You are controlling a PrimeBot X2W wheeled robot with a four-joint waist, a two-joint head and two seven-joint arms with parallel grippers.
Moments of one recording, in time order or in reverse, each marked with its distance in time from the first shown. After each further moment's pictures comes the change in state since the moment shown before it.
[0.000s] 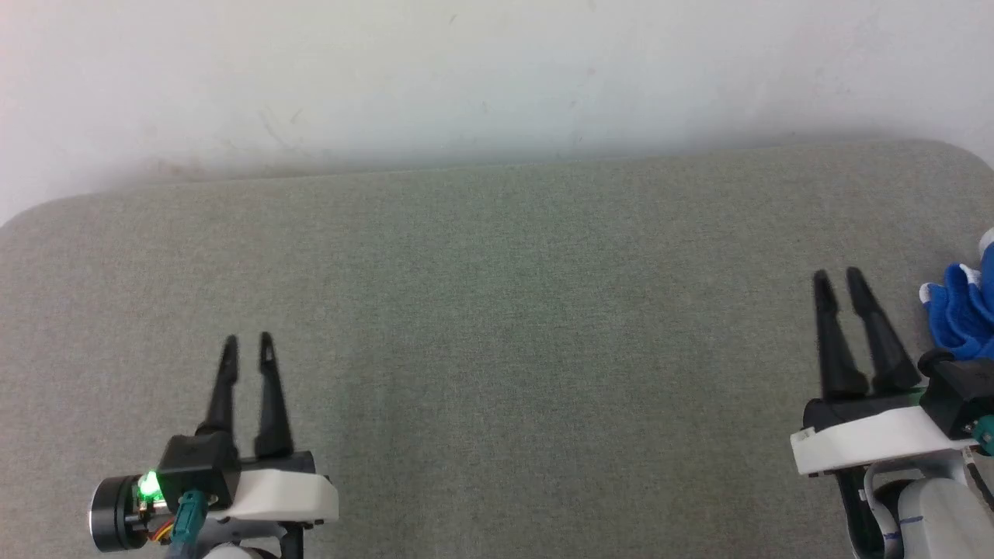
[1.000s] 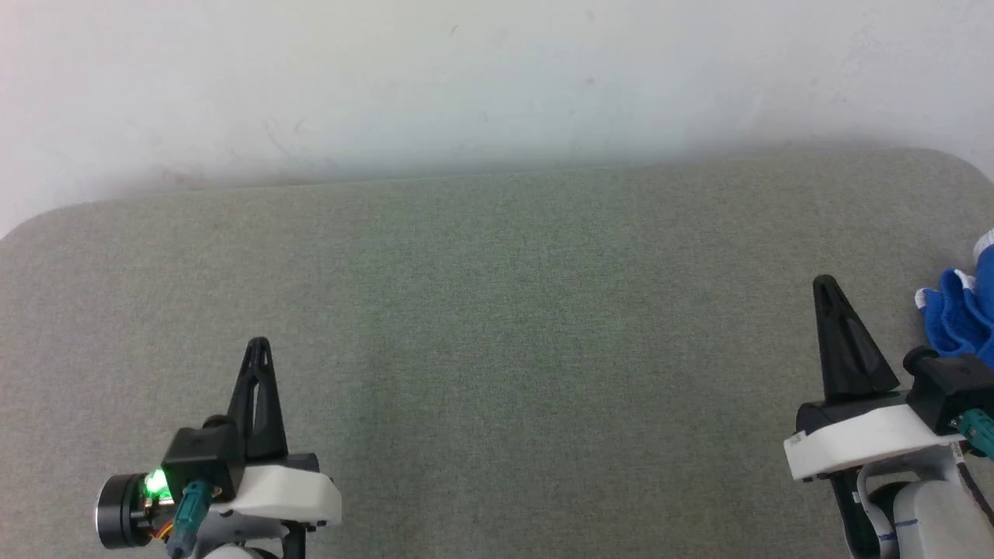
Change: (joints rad) left arm 0.000 -0.002 0.001 0.000 0.001 -0.028 0.053; right arm 0.006 0.002 0.008 -0.010 -0.019 0.000 0.054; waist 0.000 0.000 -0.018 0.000
